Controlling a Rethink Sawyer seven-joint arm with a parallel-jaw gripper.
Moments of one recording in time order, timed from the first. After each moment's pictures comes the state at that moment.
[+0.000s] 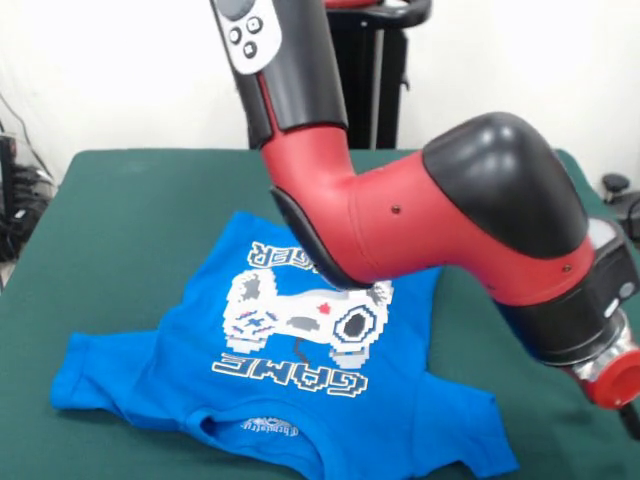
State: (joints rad) arm -0.30 -0.13 0.53 1.13 0.06 0.62 2.71
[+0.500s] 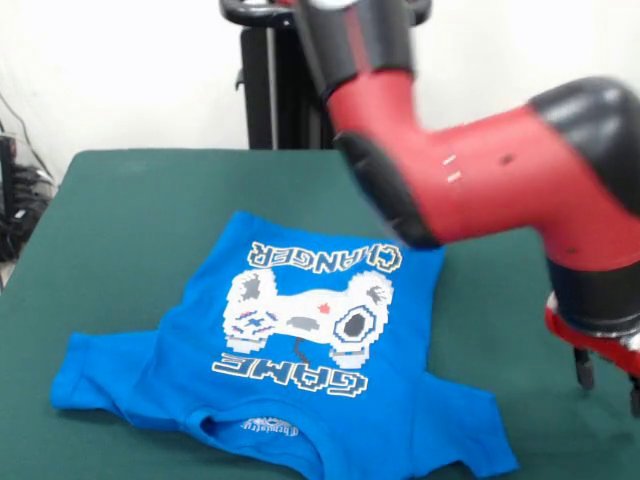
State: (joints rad) arm -0.10 -0.20 0.33 1.09 -0.08 0.65 2.71
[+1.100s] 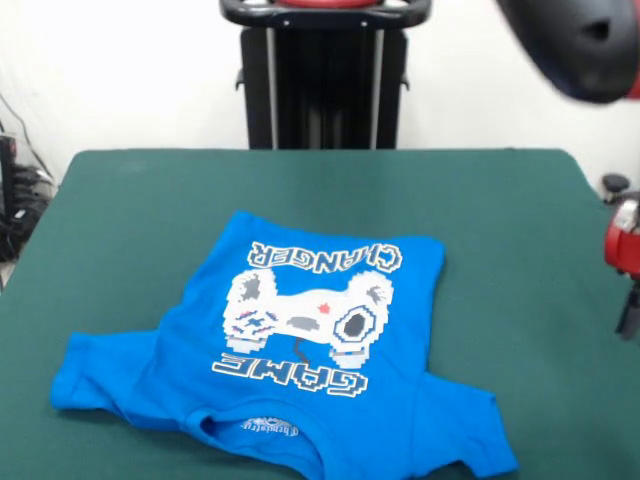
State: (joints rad) arm 0.13 -0.29 0.06 0.92 -0.13 0.88 2.71
